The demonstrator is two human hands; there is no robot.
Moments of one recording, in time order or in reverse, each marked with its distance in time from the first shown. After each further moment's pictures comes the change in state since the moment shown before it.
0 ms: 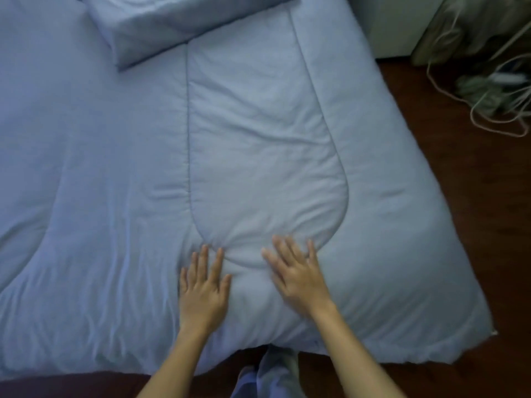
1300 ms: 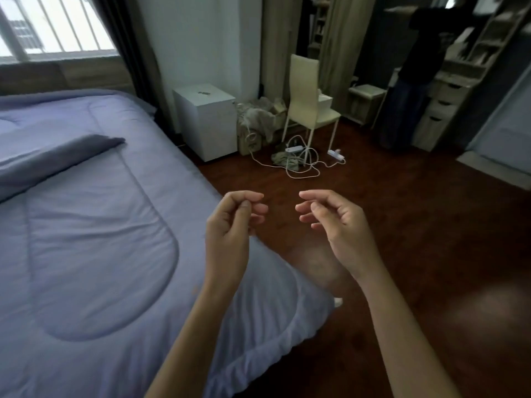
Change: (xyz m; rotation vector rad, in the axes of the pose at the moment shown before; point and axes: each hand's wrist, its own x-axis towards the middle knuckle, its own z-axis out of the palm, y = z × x) left_hand -0.232 0.385 -0.271 -1.478 -0.095 0.717; right_hand -0.278 0.115 -0.420 0.924 0.769 0.522
